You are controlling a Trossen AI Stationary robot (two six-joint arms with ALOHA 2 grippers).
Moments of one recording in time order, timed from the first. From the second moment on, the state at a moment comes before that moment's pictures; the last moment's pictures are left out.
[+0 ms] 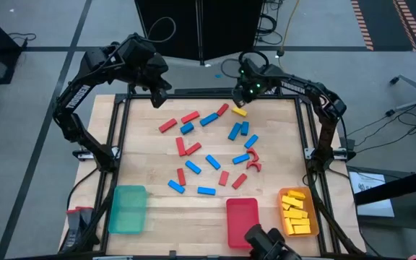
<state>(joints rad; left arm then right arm) 0.53 1.58 2.18 -1.45 0.10 0.07 -0.78 1.89 1.49 -0.87 -0.13 0.16</state>
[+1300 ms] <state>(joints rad) 0.52 1.63 2.02 -0.99 0.07 0.00 -0.90 1.64 1.15 -0.82 -0.34 -0.41</state>
